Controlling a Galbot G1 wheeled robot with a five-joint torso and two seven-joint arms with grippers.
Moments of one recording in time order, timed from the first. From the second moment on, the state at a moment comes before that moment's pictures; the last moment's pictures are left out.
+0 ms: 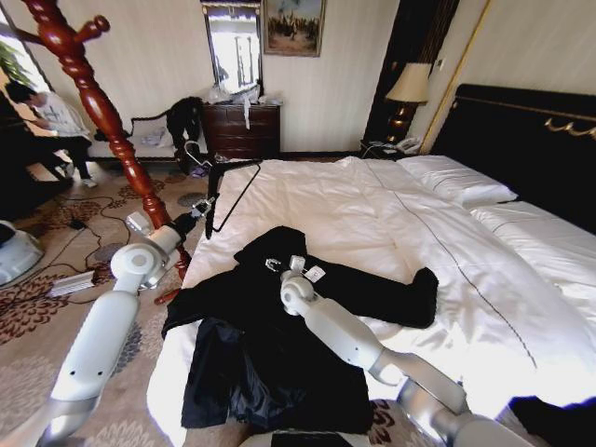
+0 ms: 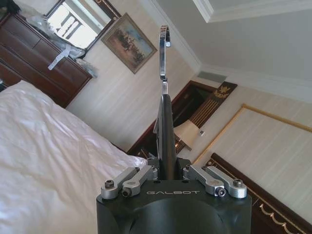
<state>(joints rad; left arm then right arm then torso) 0.75 -0.94 -0.46 -1.80 -1.48 0.41 -0.07 -0.49 1.40 -0.38 1.35 1.00 -0.16 0.73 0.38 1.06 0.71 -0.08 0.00</state>
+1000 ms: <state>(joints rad) 0.81 -0.91 -0.49 -1.83 -1.46 0.41 -0.07 -0.46 1.50 -0.48 1.13 0.70 -0.13 0.81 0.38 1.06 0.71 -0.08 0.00</state>
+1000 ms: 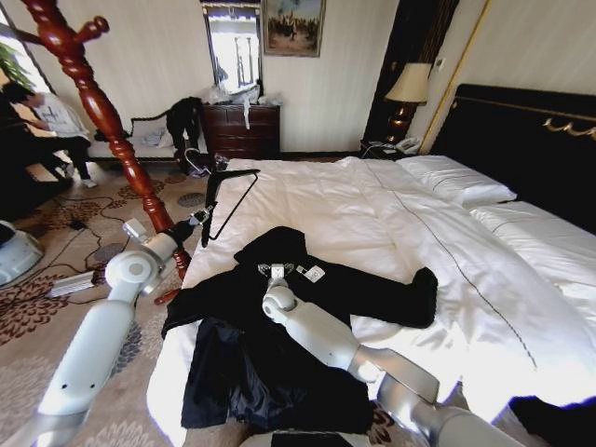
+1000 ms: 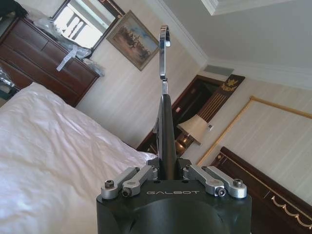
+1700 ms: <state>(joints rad) 0.87 -0.91 -0.53 -1.84 -1.45 0.41 -0.06 -0.45 1.48 -0.51 1.12 0.77 -0.16 0.87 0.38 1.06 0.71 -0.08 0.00</state>
